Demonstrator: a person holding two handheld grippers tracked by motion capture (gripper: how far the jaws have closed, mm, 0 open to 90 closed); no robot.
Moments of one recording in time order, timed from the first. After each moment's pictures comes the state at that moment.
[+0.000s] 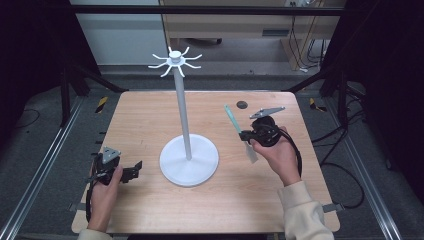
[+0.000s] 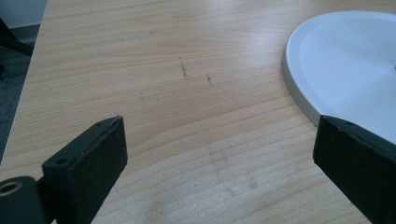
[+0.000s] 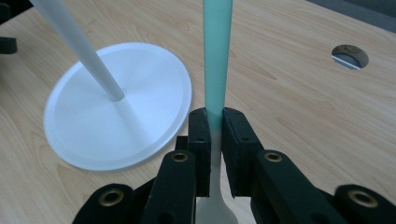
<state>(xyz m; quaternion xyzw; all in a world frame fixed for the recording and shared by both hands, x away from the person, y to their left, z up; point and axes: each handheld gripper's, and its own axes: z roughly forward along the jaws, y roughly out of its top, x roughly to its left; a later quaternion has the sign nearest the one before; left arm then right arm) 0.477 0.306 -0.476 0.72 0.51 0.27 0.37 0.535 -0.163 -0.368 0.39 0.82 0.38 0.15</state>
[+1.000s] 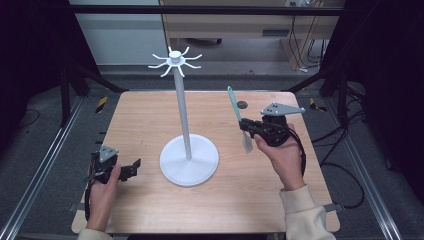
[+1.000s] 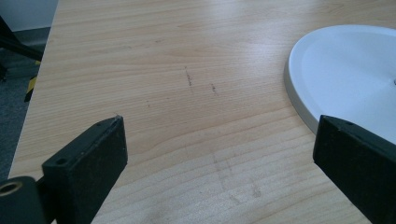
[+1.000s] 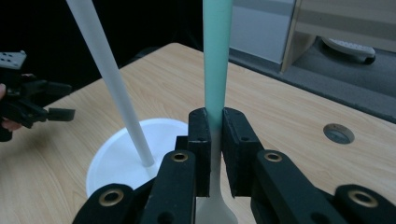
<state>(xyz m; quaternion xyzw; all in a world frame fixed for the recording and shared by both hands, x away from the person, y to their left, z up) 0.477 0.309 -0.471 0.71 0.52 0.28 0.38 0.502 -0.168 -0.324 0.36 0.76 0.51 0.19</state>
